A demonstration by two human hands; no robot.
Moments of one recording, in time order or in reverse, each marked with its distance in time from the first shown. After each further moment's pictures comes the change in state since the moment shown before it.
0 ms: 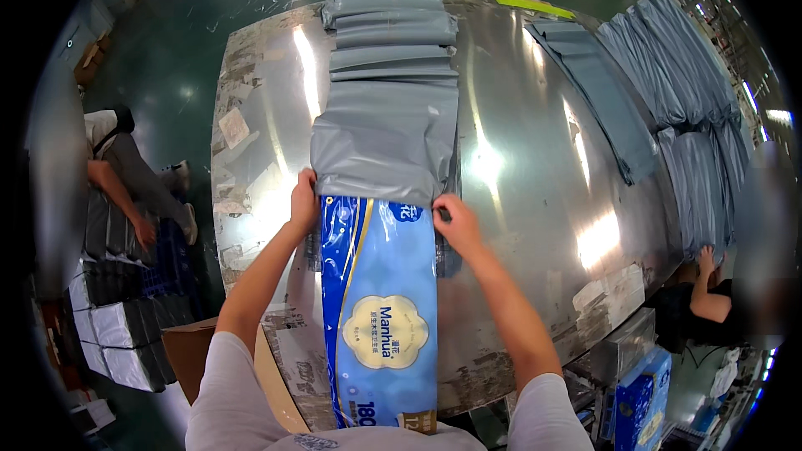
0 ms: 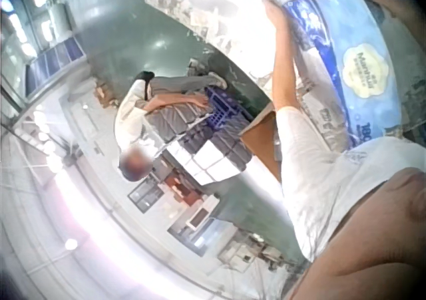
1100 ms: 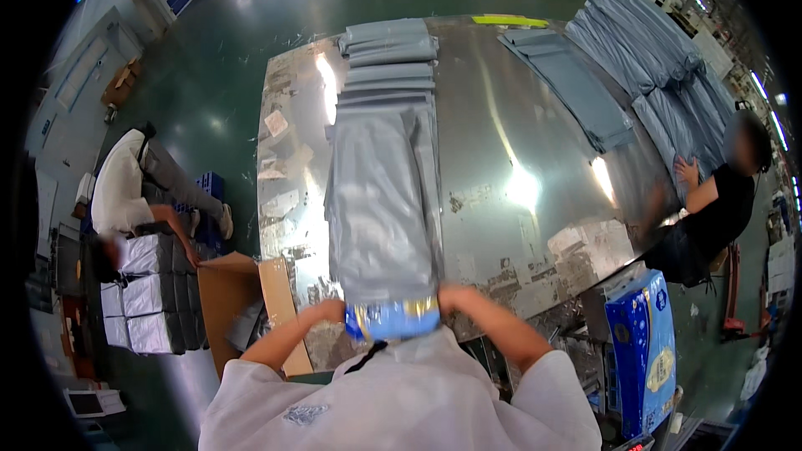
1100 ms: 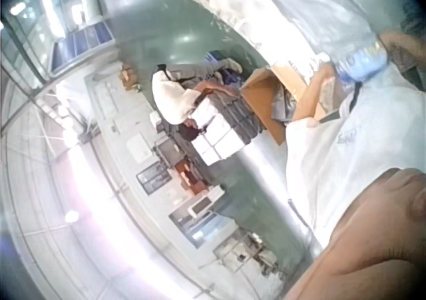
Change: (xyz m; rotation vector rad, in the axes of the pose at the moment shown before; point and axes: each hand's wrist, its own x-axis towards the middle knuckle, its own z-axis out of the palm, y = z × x) left_hand -0.359 0.125 -0.085 0.441 -1.391 -0.041; right_hand -0.302 -0.031 -0.049 -0.493 -1.267 0.128
